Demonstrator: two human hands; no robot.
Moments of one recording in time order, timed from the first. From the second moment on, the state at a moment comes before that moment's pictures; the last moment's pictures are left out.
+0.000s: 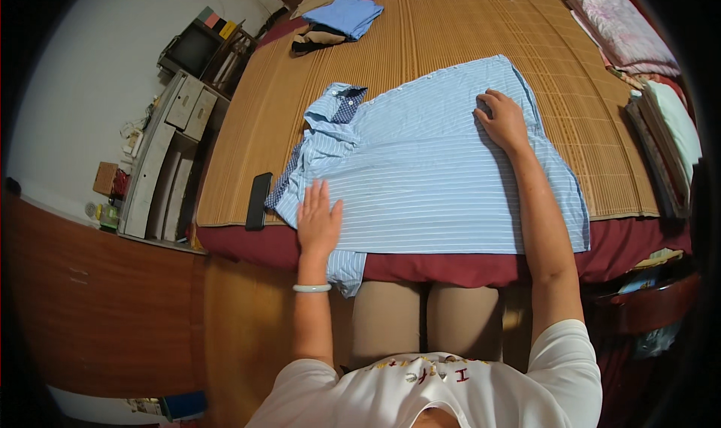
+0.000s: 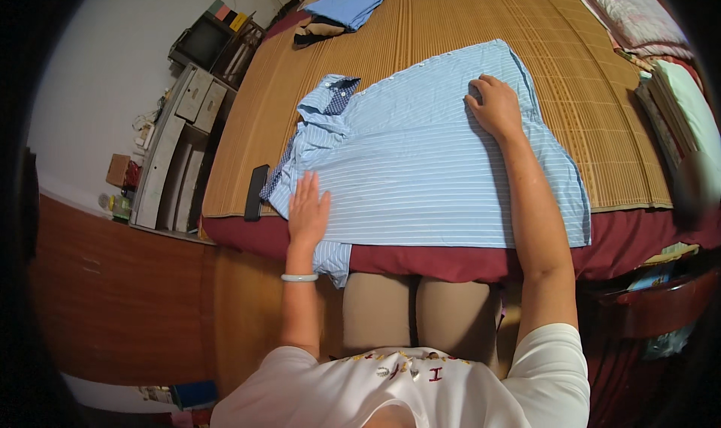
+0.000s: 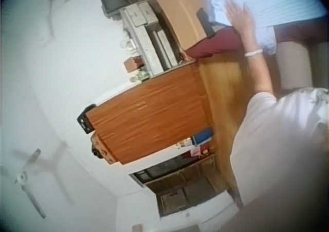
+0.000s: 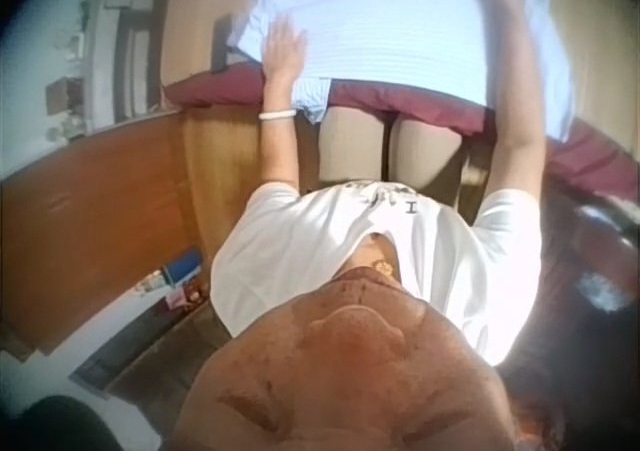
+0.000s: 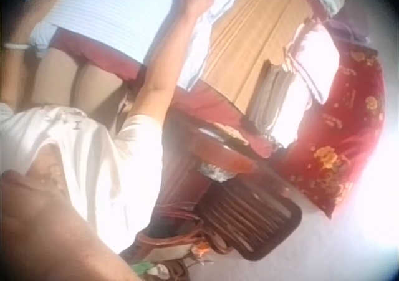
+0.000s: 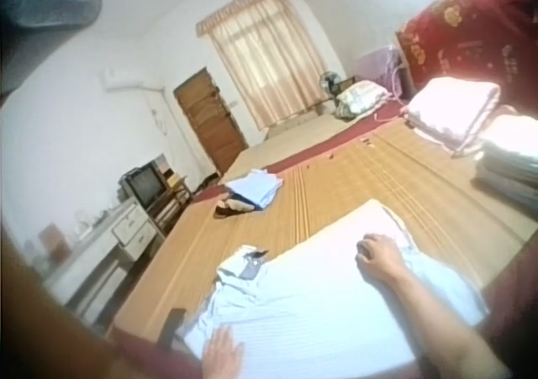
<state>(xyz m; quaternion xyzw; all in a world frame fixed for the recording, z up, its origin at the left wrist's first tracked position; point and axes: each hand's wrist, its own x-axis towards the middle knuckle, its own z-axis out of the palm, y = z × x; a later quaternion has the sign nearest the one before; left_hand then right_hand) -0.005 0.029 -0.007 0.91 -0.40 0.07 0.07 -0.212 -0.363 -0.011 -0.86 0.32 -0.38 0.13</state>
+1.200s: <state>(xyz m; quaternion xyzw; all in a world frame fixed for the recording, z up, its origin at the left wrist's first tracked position) 0.053 -0.164 0.012 0.88 -0.46 -0.04 0.06 -0.209 -0.362 -0.012 -0.85 0.31 -0.40 0.13</state>
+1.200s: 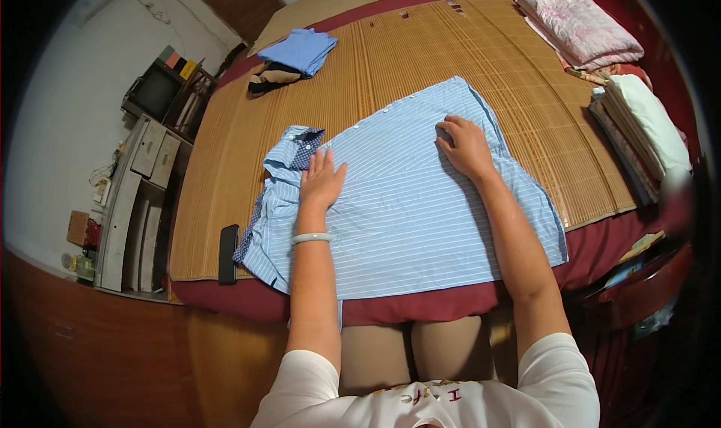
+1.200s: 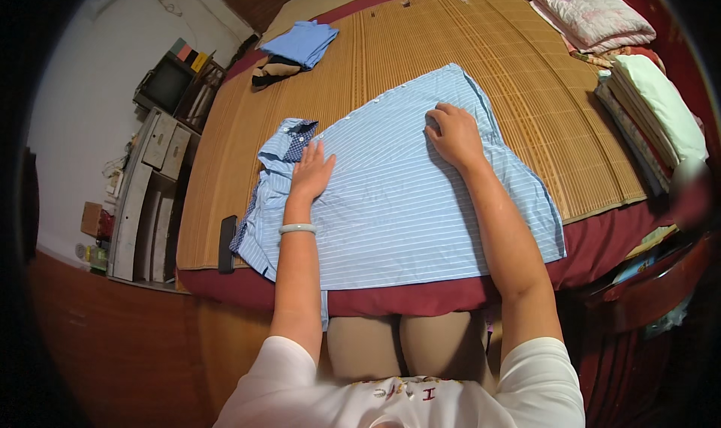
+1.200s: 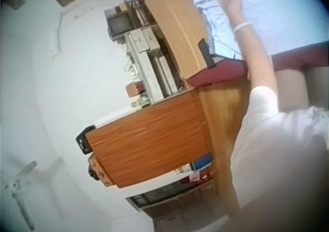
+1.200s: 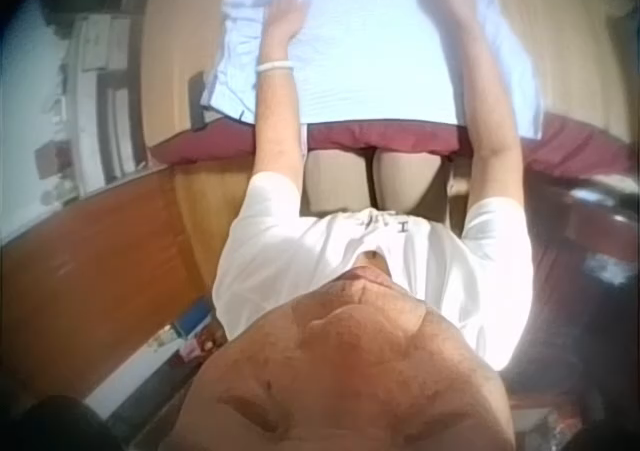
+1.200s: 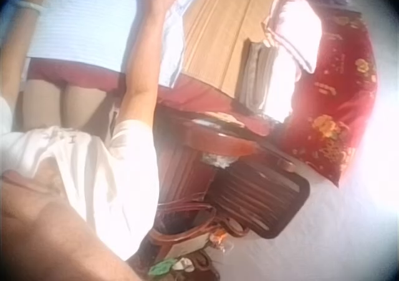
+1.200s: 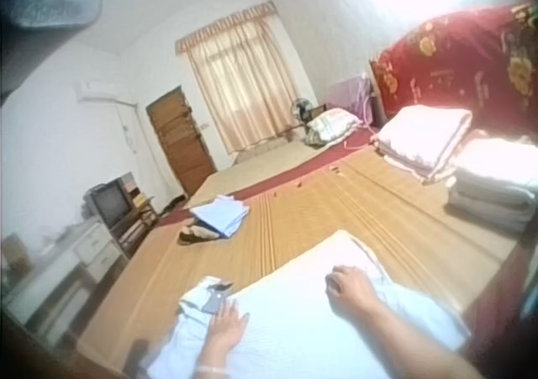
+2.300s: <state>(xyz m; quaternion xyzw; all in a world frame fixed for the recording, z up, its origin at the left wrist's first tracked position) 0.001 -0.172 0.021 0.85 -0.52 -0.05 0.09 -0.229 -0.362 -0.003 -0.87 0.47 -0.14 0.06</state>
